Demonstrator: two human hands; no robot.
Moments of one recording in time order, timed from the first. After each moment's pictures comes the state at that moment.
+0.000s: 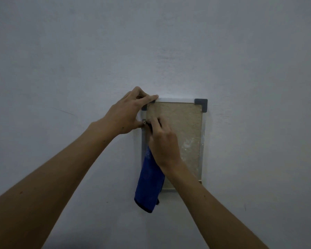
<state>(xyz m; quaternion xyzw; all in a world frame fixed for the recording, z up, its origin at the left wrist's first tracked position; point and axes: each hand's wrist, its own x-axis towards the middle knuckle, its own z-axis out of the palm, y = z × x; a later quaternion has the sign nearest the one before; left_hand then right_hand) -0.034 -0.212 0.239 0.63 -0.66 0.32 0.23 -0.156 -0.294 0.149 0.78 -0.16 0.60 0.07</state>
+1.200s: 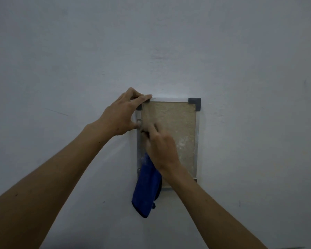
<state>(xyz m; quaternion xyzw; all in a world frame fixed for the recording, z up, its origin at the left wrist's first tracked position) -0.033 -0.214 0.234 0.64 -0.66 0.32 0.24 -0.169 -0.294 0.136 0.81 -0.17 0.55 0.06</state>
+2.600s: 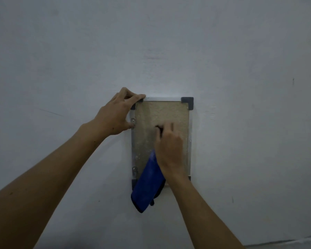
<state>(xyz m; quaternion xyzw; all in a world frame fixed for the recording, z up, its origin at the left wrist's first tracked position) -0.039 -0.213 0.233 0.66 -0.64 0.32 0.24 -0.190 -0.302 0.133 0.73 -0.29 0.62 -0.04</state>
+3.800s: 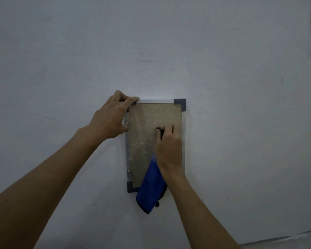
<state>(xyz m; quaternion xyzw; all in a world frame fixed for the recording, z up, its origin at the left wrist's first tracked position) -0.047 -0.217 0.231 0.68 -0.62 0.33 0.22 -0.200 -0.313 0.130 0.71 -0.31 0.64 -0.04</state>
